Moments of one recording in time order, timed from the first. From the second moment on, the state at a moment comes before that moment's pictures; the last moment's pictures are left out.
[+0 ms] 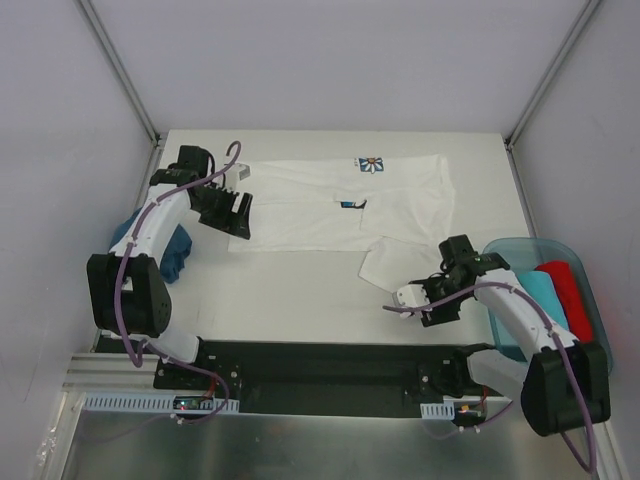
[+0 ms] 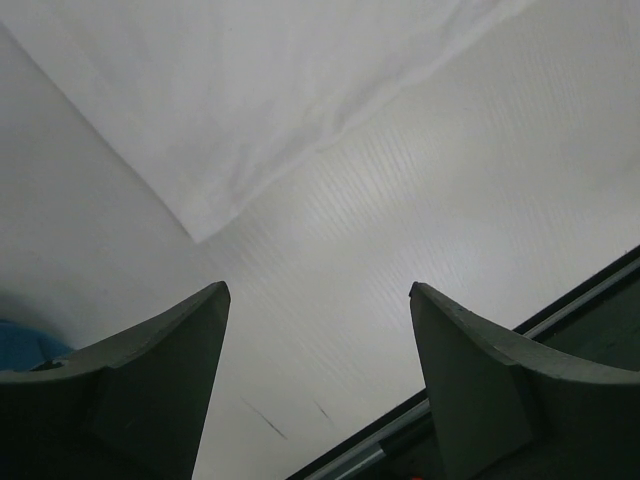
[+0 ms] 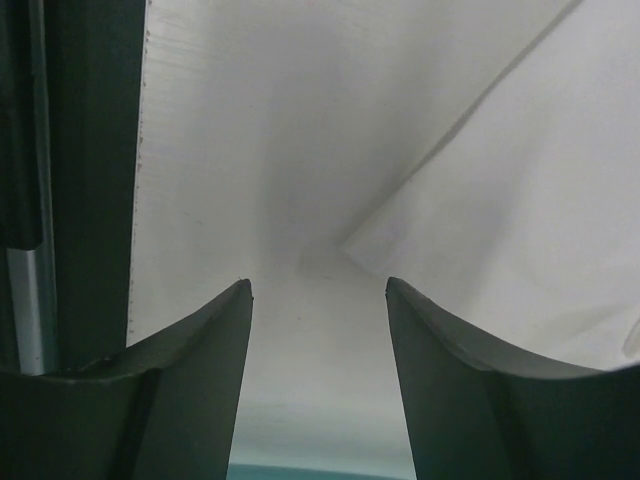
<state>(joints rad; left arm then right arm) -0.07 1.55 1.30 -0.93 0.46 0.30 0.25 1.05 0.65 -1.05 -0.36 -1.62</state>
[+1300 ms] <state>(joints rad) 0.05 1.78 1.26 -0.90 0.40 0.13 0.27 1.34 0.77 -0.85 -0.27 -1.15</state>
